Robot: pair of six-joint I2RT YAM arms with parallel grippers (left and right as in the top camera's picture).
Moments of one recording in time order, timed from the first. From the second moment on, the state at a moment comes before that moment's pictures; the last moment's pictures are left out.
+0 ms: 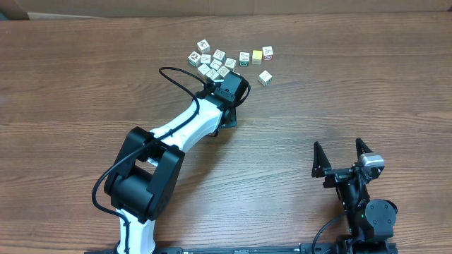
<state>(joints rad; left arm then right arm) -0.56 2.03 1.37 -0.63 -0.27 -0.60 0.03 0.01 0.02 -0.03 -0.09 0.12</state>
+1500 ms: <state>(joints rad) -0.56 2.03 1.37 -0.62 -0.26 -0.62 0.03 0.01 0.02 -0.03 -0.09 0.12</state>
